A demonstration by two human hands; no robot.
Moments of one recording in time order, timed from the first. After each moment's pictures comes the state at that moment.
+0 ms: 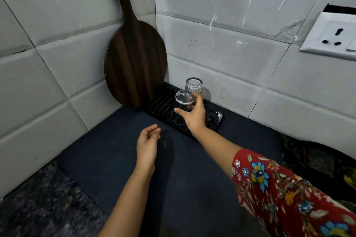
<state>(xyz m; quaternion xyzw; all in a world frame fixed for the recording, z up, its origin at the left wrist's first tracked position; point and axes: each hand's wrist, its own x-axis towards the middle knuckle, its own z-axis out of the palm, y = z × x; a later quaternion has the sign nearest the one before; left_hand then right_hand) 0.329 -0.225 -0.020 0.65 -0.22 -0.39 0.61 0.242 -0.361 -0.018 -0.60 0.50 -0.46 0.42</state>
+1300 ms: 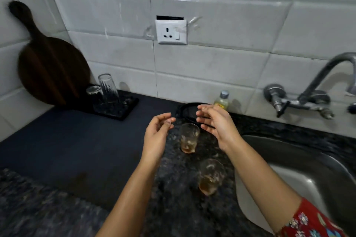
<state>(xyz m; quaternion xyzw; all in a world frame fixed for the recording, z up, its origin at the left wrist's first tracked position) -0.005 -0.089 0.073 0.52 -0.43 -0.45 0.58 -0.162 -0.115 0.118 -0.42 0.52 -0.50 0.55</state>
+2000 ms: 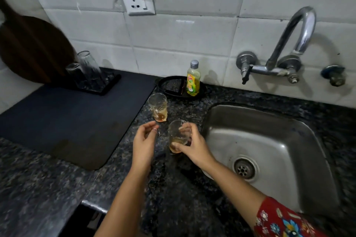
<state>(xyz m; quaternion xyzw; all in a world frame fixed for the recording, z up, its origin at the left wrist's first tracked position) -0.102 -0.014 0.008 0.63 -0.39 -0.40 0.54 -0.256 -0.038 -0.032 -0.63 0.52 -0.36 0.45</state>
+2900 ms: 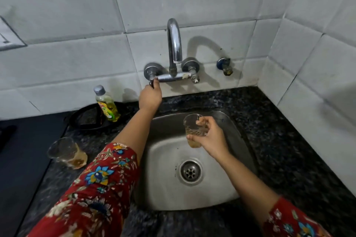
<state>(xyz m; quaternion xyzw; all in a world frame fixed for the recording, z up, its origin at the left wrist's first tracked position) -0.363 -0.193 0.077 0.63 -0.64 -0.31 0.30 -0.489 -0.038 -0.013 -0.40 0.69 -0.52 0.31</state>
